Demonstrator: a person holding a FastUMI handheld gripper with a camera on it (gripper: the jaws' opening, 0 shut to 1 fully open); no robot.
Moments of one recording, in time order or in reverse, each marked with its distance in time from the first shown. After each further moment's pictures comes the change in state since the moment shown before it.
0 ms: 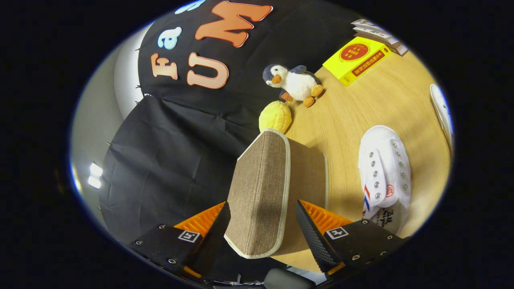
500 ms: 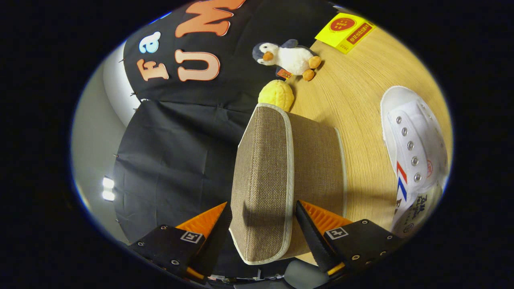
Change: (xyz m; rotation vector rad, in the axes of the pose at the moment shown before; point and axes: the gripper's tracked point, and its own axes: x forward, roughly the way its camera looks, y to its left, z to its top) arm 0.032 -0.001 -0.023 0.156 0.092 0.072
